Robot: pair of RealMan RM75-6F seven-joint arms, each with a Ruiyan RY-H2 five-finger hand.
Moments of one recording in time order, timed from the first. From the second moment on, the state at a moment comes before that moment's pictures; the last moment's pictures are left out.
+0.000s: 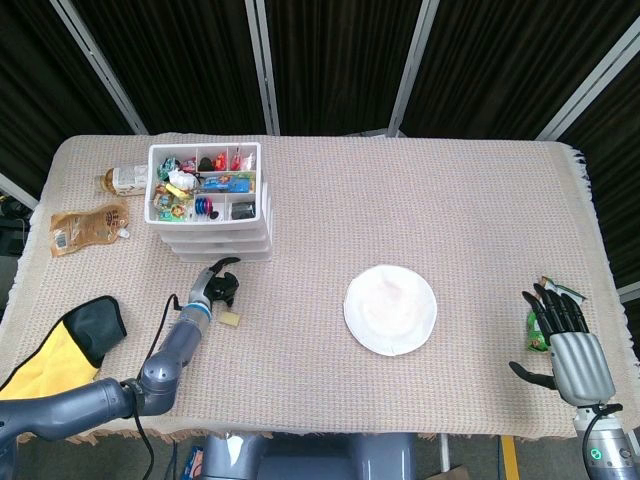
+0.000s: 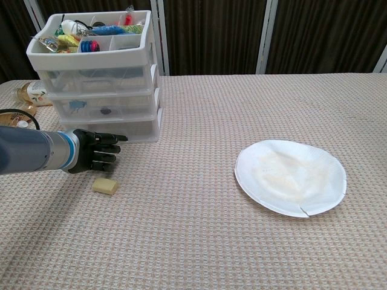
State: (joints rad) left arm -0.75 -1.72 -0.50 -1.40 0.12 0.76 -0.15; right arm 0.09 -1.17 0.04 -1.59 -1.57 1.49 0.04
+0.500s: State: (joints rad) left arm -0.72 -1.71 -0.48 -1.46 0.17 0.77 -0.15; right arm 0.09 -1.17 0.04 -1.59 -1.57 1.49 0.03
